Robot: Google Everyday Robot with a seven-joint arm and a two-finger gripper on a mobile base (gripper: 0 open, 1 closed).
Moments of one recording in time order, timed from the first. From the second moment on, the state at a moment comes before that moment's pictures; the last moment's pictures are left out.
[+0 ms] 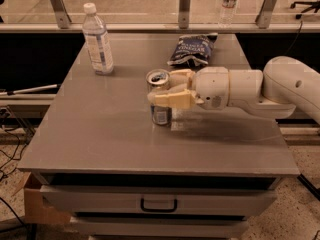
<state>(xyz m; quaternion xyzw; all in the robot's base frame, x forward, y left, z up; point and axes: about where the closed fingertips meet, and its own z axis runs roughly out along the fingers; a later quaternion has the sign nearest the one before) 0.529 -0.007 0.906 -0.50 0.55 0.41 0.53</state>
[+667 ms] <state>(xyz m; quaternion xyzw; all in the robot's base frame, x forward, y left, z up) 0.530 -0.009 0.902 -0.50 0.56 0.41 0.52</state>
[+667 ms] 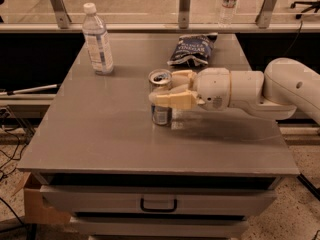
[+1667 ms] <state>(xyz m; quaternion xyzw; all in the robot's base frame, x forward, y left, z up) 0.530 -0.015 0.900 -0.50 0.56 0.40 0.52</state>
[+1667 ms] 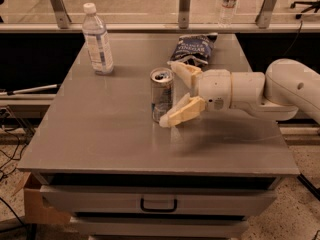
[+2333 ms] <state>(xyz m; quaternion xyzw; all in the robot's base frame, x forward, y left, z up) 0.524 -0.047 0.880 -0.51 0.61 0.36 0.49</state>
